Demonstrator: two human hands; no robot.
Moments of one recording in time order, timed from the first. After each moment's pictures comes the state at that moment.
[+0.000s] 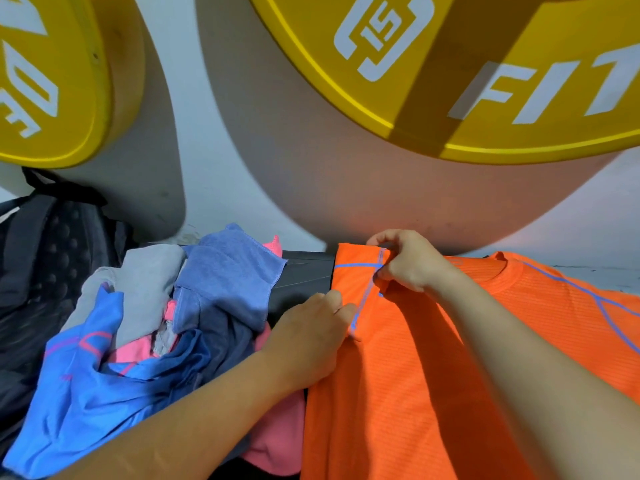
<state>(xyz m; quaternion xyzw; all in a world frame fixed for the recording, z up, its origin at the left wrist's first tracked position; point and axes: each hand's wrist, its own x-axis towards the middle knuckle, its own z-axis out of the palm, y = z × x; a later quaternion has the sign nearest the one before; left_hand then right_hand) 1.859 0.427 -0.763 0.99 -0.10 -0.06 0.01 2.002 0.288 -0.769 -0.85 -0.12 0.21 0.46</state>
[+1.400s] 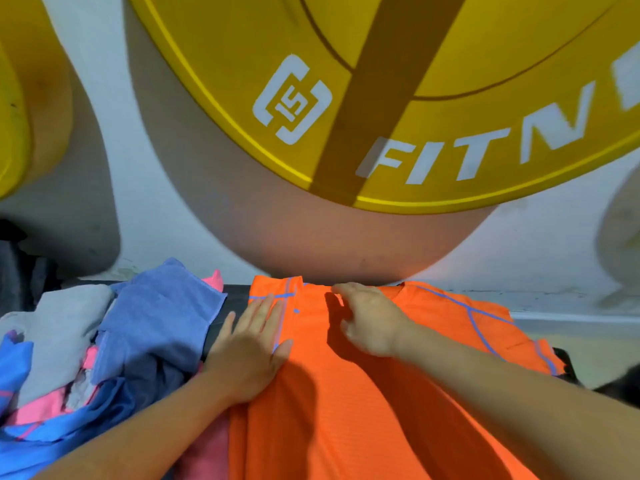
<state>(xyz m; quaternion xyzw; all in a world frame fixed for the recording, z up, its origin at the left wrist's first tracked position) 1.888 0.444 -0.803 1.00 0.01 -0.06 0.01 1.972 0.242 -0.754 -0.93 -0.26 0.17 0.18</state>
